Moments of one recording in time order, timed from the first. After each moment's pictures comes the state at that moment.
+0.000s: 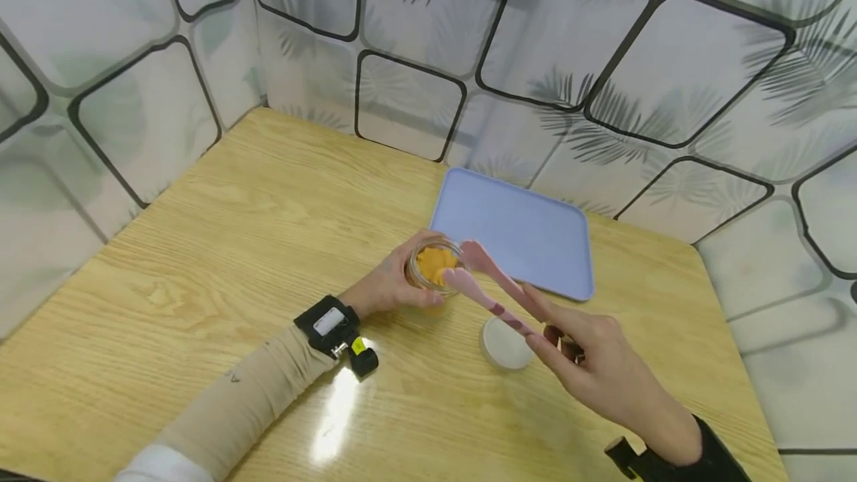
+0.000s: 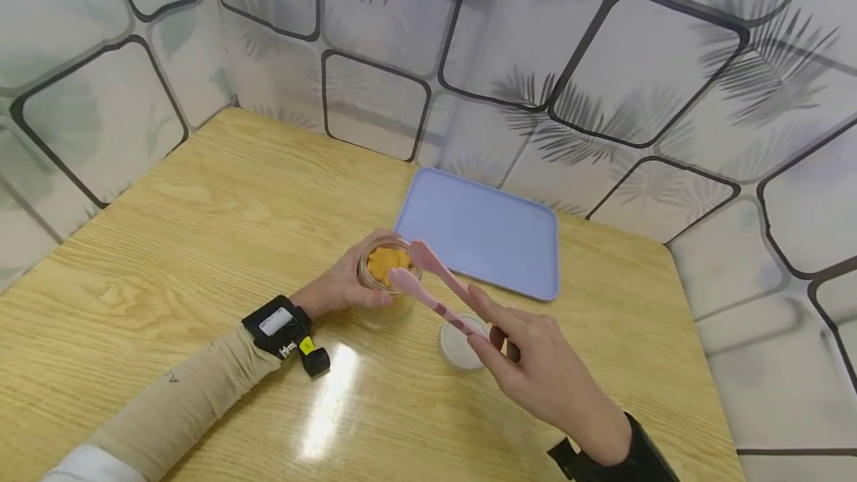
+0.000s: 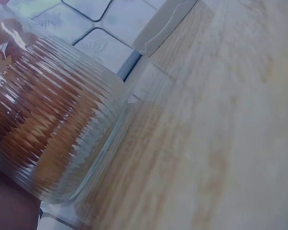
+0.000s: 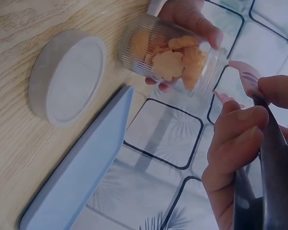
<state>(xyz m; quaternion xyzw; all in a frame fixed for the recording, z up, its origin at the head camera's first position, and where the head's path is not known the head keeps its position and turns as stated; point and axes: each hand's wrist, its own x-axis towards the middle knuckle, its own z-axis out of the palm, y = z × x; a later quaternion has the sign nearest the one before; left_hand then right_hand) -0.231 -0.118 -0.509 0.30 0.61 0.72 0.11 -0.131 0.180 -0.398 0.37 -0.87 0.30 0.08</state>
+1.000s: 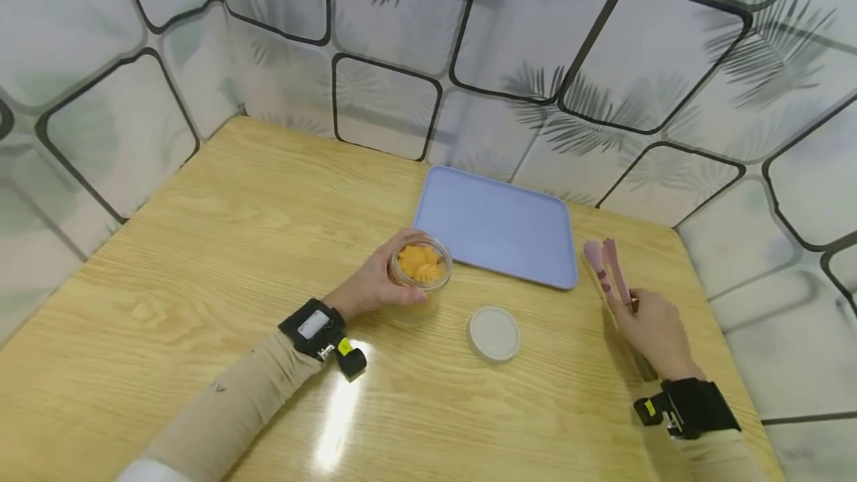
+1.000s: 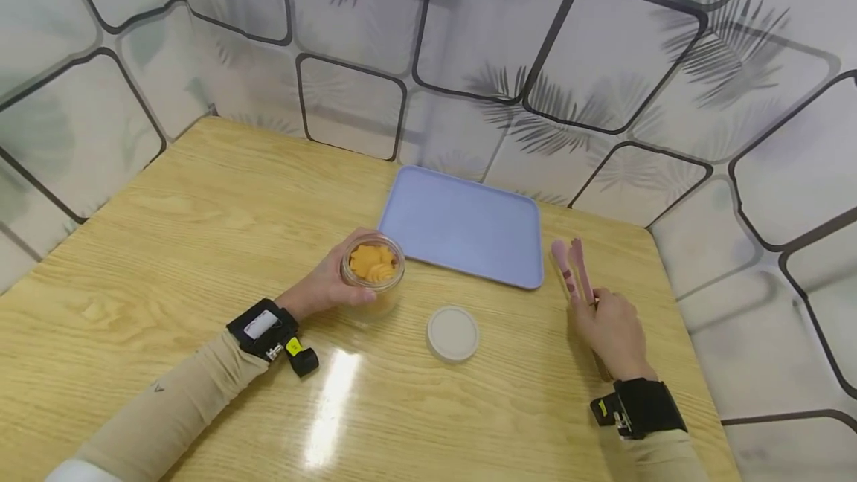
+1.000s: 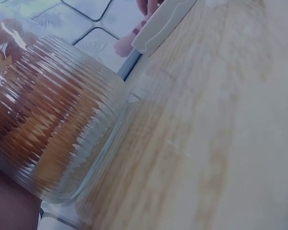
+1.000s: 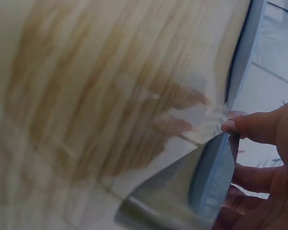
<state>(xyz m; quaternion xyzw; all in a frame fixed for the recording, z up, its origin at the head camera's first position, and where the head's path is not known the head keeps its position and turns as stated) -0.230 -0.119 -0.509 0.30 0.64 0.70 0.10 -0.191 0.337 -0.475 0.01 -0.99 0.16 0.04</state>
